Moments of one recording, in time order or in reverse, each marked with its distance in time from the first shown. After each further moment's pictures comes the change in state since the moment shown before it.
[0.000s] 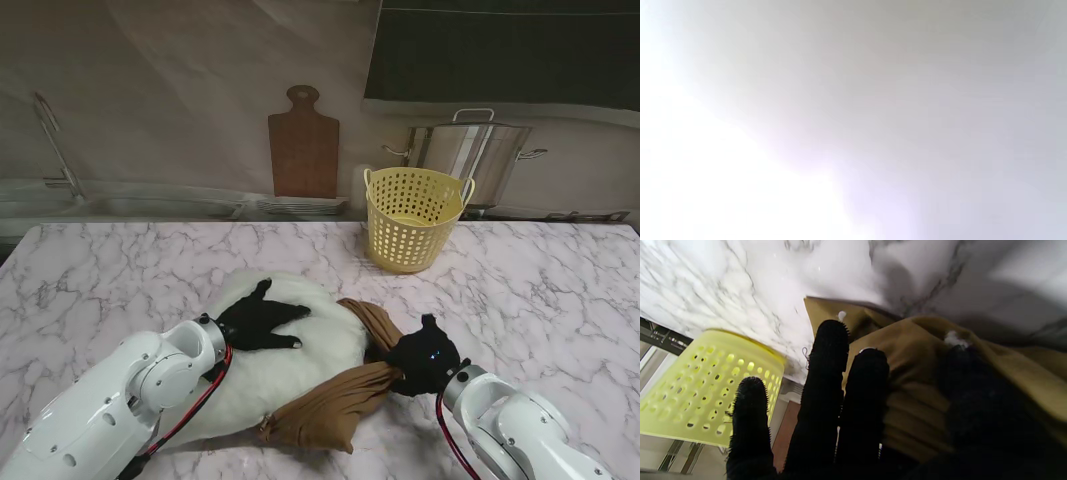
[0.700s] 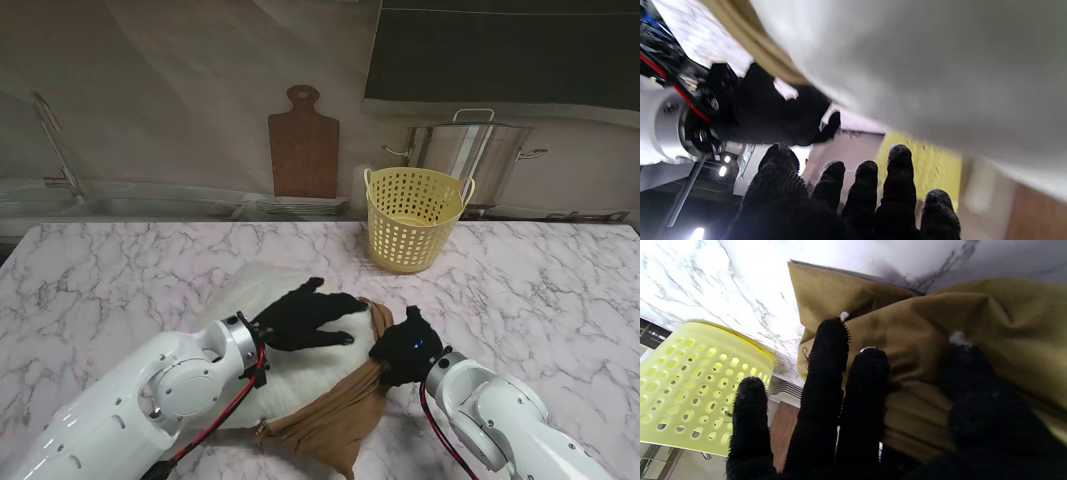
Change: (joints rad) left arm -0.053 0.000 0.147 -0.089 -0.207 -0.083 0.112; right arm 0.123 0.004 -0.109 0.066 0.025 0.034 0.032; left_hand 0.091 -0.002 0.024 0.001 0.044 0.041 0.025 0.000 -0.037 0.214 -0.020 -0.024 0.047 0.363 0.061 0.020 0.013 0.133 0.419 0.000; right_hand -0.014 0.000 -0.001 -0.008 0.043 0.000 0.052 -0.026 0.017 0.000 0.000 -0.001 0.000 0.000 0.000 0.000 0.000 0.000 0.000 -0.001
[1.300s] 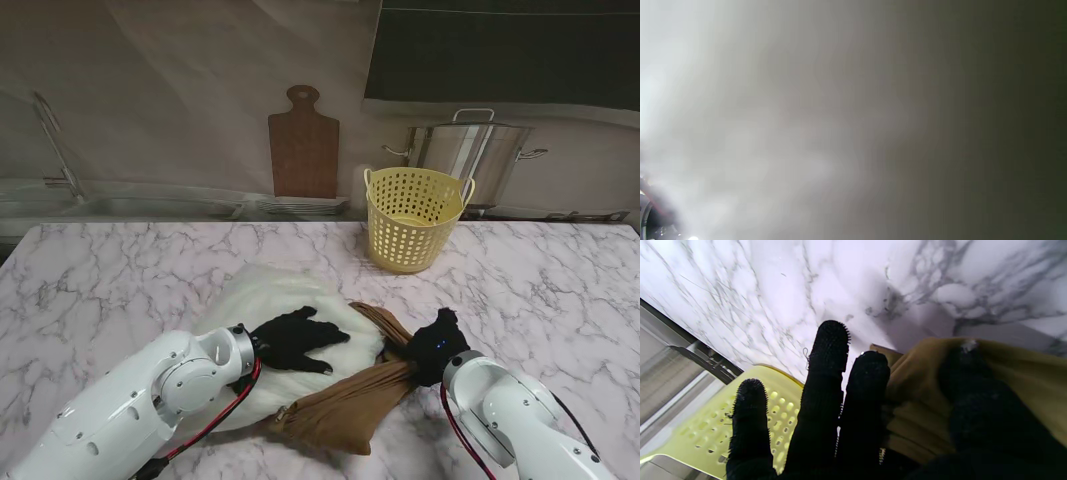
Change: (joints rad) left arm -0.043 -0.003 0.020 0.135 0.125 -0.028 -0.143; right arm -0.028 -0.020 0.077 -0.009 -0.201 0.024 0.197; left_hand -0.053 -0.038 0.016 0.012 -0.053 -0.007 -0.043 -0.028 -0.053 -0.022 -0.025 -0.031 -0.081 -0.200 -0.081 -0.020 -0.029 -0.173 -0.029 -0.030; right_hand -0.009 0.001 0.020 -0.022 -0.050 -0.092 -0.005 0.055 -0.013 -0.005 0.010 0.027 0.000 0.000 0.000 0.000 -0.015 0.000 -0.012 -0.011
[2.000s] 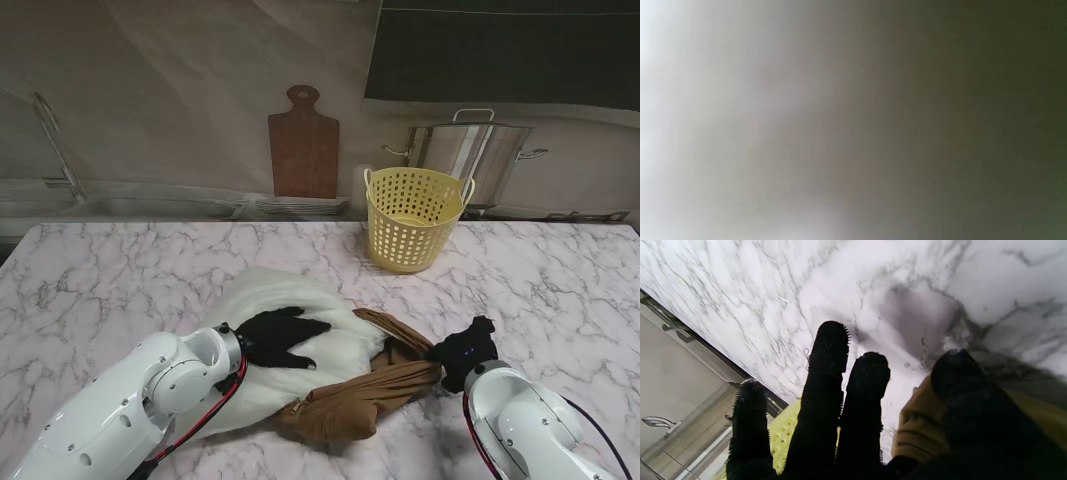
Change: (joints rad) left arm 0.061 -0.011 -0.095 -0.020 0.112 0.046 -0.037; right arm -0.123 -0.040 0.123 -0.091 -0.102 0.057 0.119; left_hand -0.094 0.028 -0.013 -0.006 -0.105 -0.004 -0.033 -0.034 -0.041 -0.193 0.002 -0.002 -0.020 -0.203 -0.057 -0.018 -0.001 -0.292 -0.014 -0.005; right_hand 0.031 0.015 0.013 0.000 -0.386 -0.195 -0.111 0.053 -0.001 -0.002 0.002 0.012 -0.002 0.000 0.000 0.000 -0.013 0.000 -0.020 -0.005
